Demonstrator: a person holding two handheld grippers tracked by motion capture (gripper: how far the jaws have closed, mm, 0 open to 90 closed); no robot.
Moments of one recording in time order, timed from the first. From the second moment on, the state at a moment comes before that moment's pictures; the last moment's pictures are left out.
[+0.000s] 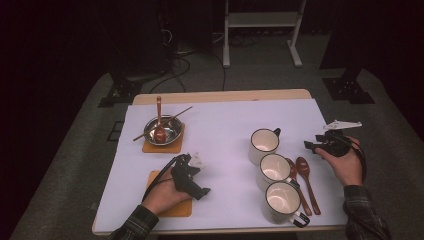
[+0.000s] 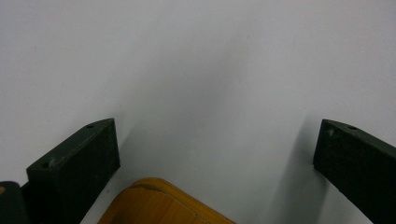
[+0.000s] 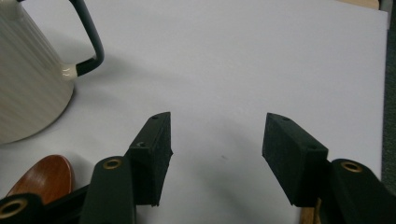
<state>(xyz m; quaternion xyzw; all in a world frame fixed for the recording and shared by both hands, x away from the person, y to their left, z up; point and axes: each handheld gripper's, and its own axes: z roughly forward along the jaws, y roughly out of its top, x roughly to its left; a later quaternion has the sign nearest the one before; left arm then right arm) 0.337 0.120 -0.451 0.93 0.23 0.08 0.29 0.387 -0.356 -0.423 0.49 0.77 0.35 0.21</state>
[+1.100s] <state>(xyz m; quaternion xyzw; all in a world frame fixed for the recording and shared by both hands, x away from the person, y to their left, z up) 0.338 0.119 -0.451 0.93 0.23 0.08 0.28 0.384 -0.398 -0.443 0.54 0.75 0.30 0.23</state>
